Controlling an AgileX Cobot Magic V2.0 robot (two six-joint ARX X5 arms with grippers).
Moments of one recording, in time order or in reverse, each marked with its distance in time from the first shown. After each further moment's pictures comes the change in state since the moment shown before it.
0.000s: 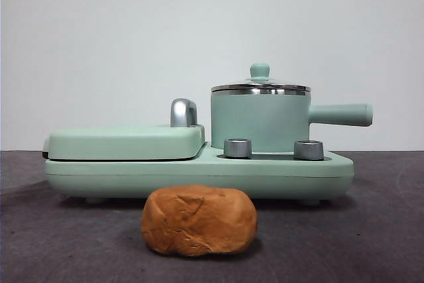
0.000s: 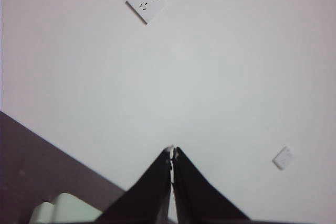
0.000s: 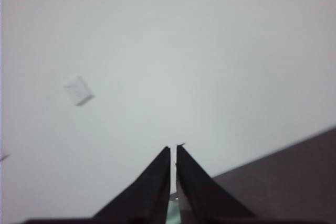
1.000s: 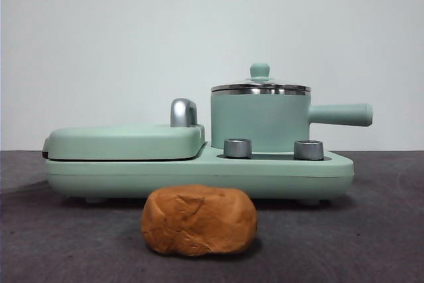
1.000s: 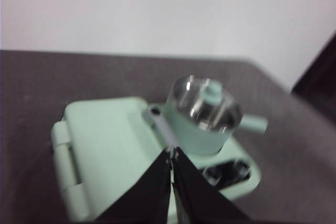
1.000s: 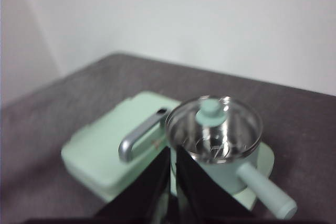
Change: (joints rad) left arm -0.016 0.530 0.510 -0.553 0.402 0.658; right arm 0.158 0.489 0.389 -0.403 -0.317 -0.613
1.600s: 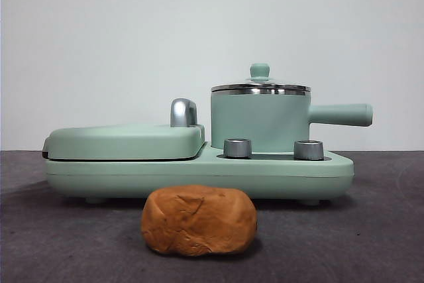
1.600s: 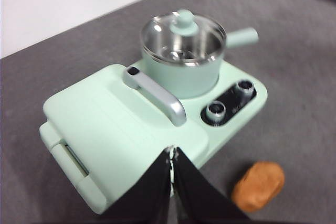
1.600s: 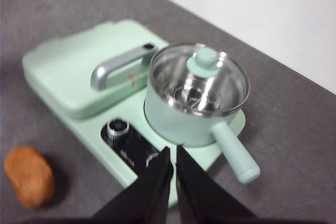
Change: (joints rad) left arm -0.122 0.103 0.051 -0.151 0.003 0.458; right arm 0.129 0.052 0.023 -0.181 0.198 -0.340
